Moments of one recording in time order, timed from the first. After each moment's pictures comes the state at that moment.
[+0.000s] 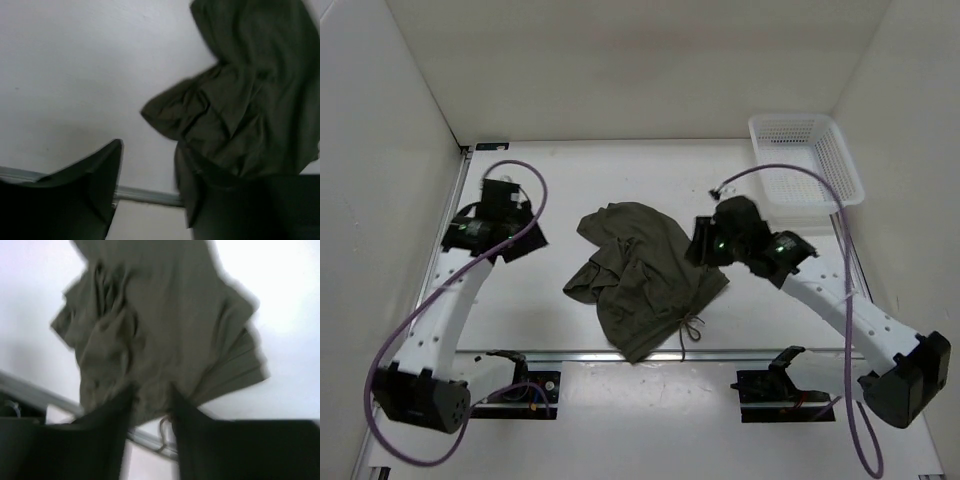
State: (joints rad) left arm -0.17 1.06 1.26 -1.05 -0.16 -0.55; right arm 0.60 1.14 1.10 -0.67 0.01 0.50
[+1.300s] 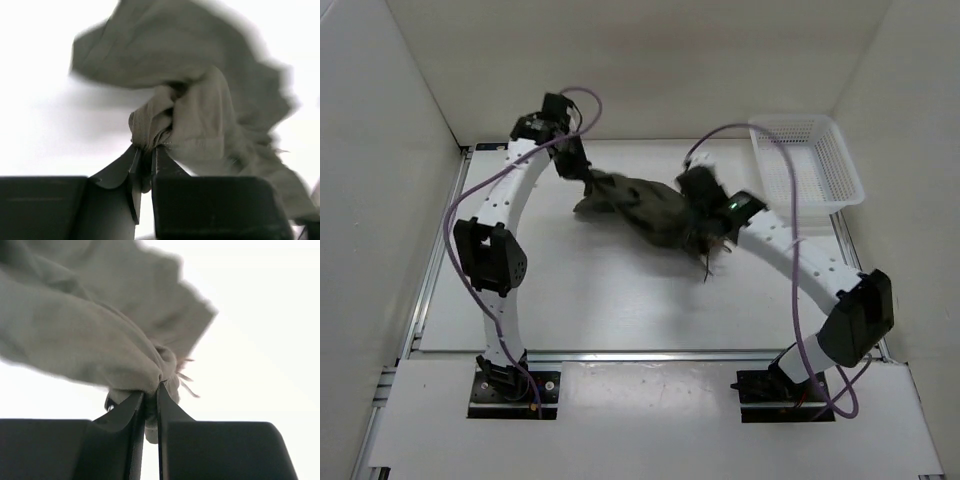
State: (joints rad) left arm -0.27 2.02 2.05 -1.07 0.09 -0.50; right arm 0.78 1.51 1.32 -0.74 0.47 0.30
